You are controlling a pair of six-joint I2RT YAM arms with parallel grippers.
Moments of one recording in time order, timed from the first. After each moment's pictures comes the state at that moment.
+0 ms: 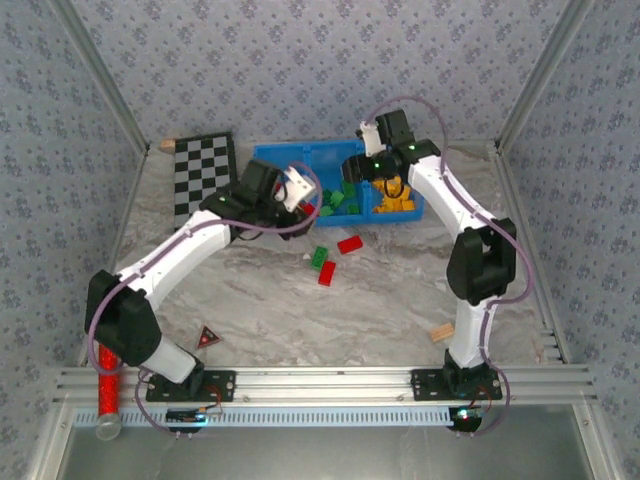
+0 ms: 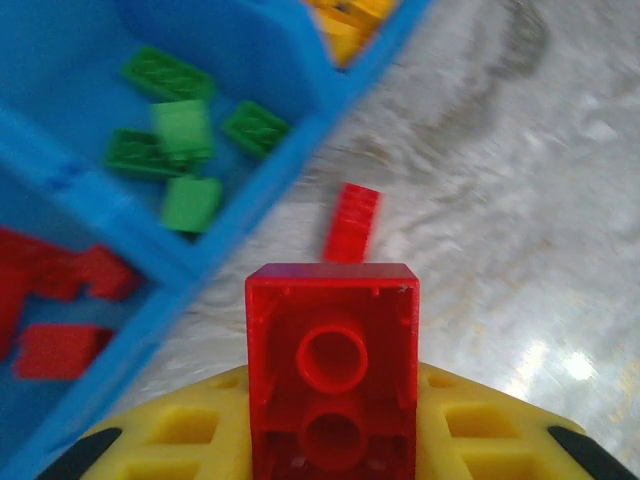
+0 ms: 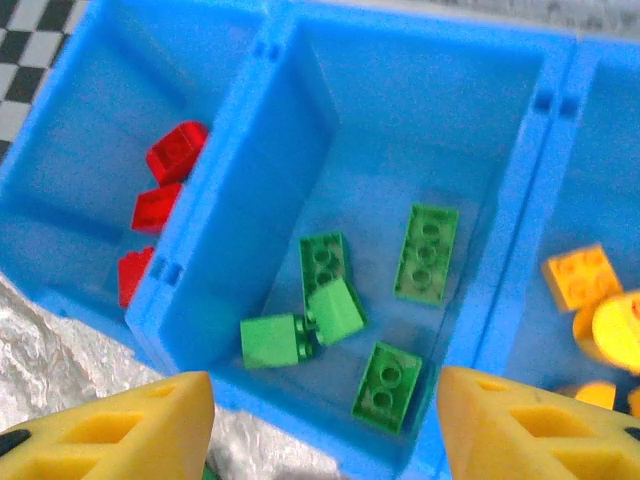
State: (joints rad) left arm -0.57 1.52 1.33 -0.60 0.29 0.13; right arm 0.35 1.92 1.79 -0.72 -0.25 0.09
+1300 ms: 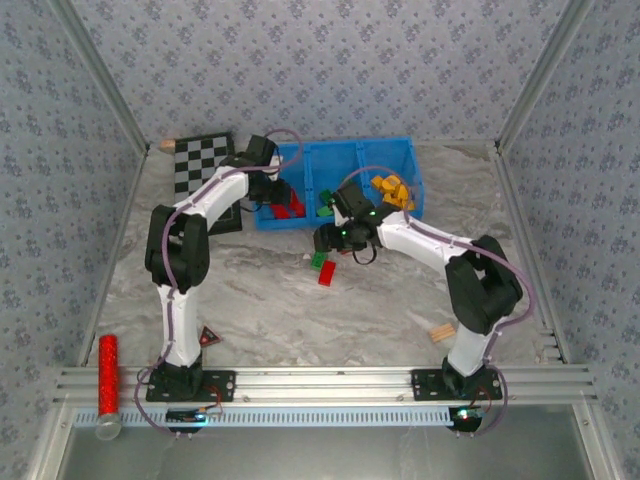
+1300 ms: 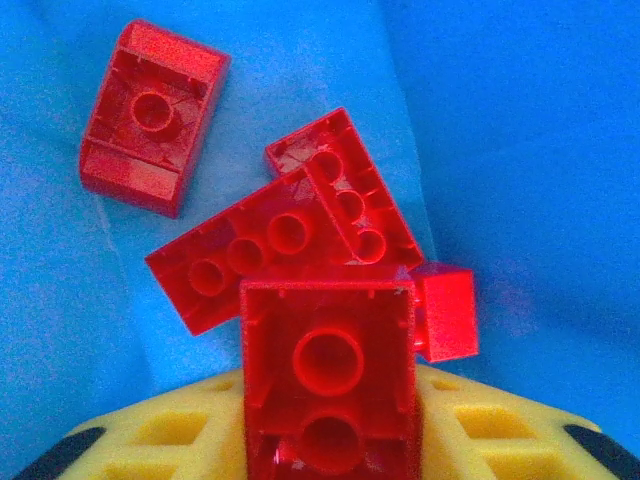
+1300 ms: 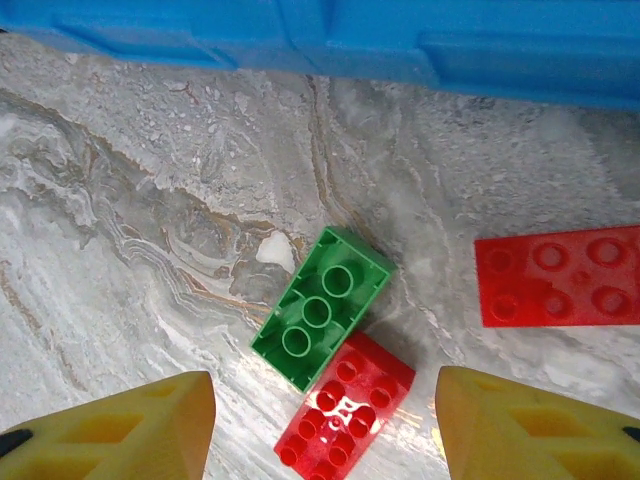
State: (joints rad) left arm -0.36 2.08 1.73 -0.72 0.12 -0.26; right arm 0.66 1.78 1.29 -0.53 -0.16 0.48
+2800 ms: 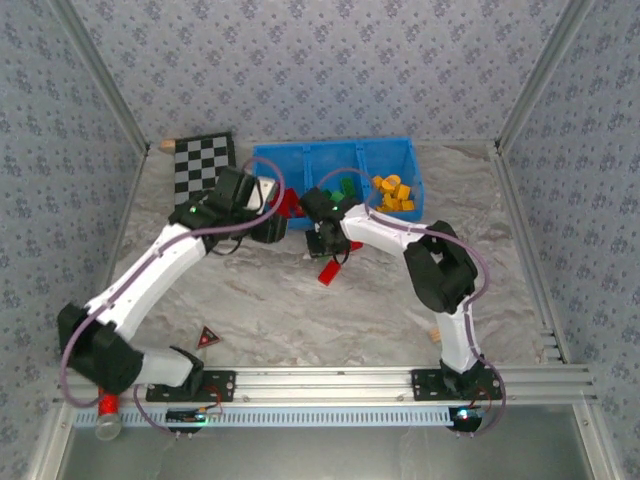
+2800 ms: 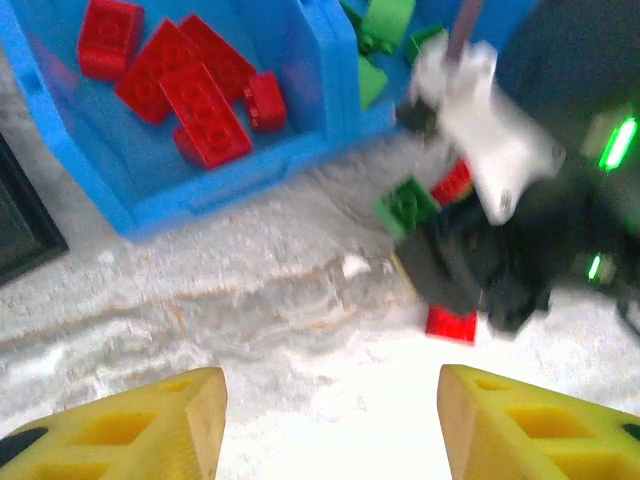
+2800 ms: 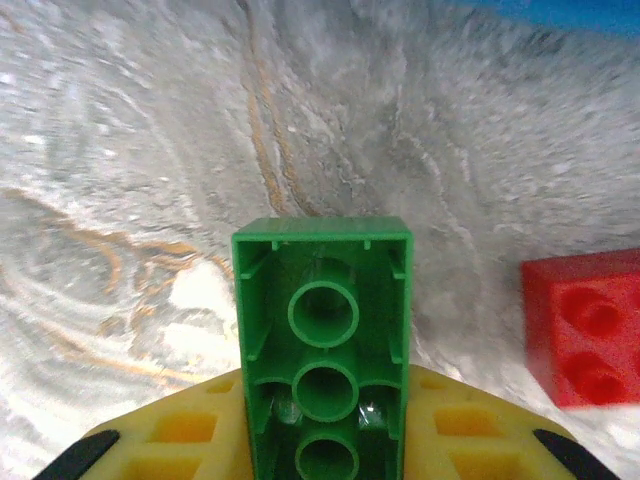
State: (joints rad) left arm -0.55 1.29 1.22 -0.80 0.06 -0.22; right arm 0.75 2.01 1.57 -0.78 0.03 0.48
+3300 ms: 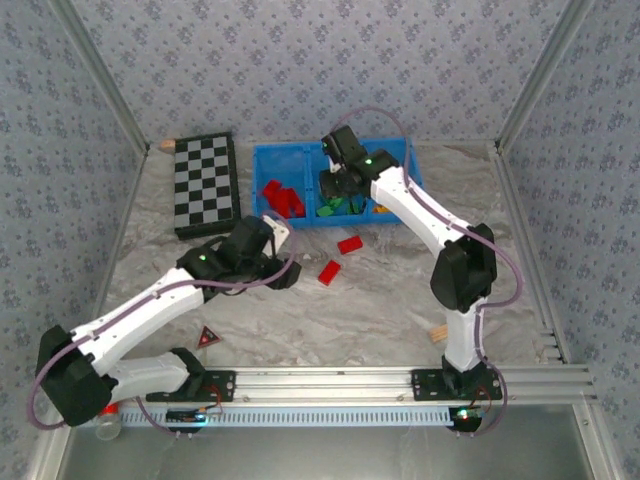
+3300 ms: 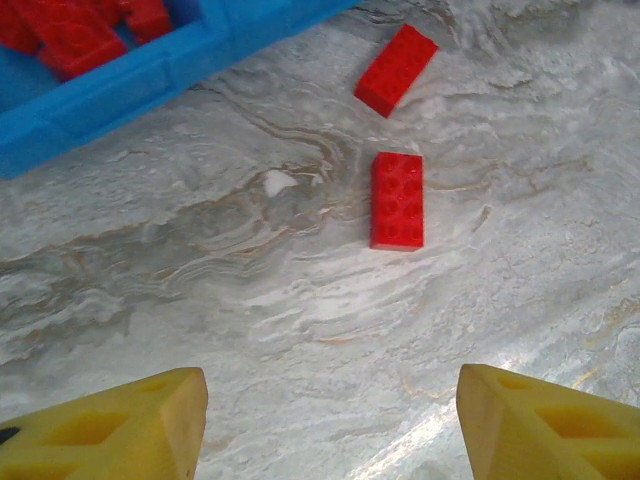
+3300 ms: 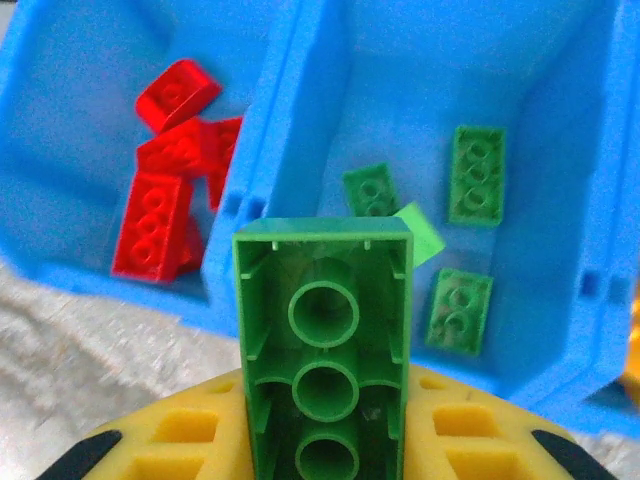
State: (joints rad) left arm -0.79 1.15 0.93 -0.63 -0.01 -0.25; right arm 0.60 1.98 1.91 -0.85 0.11 0.26
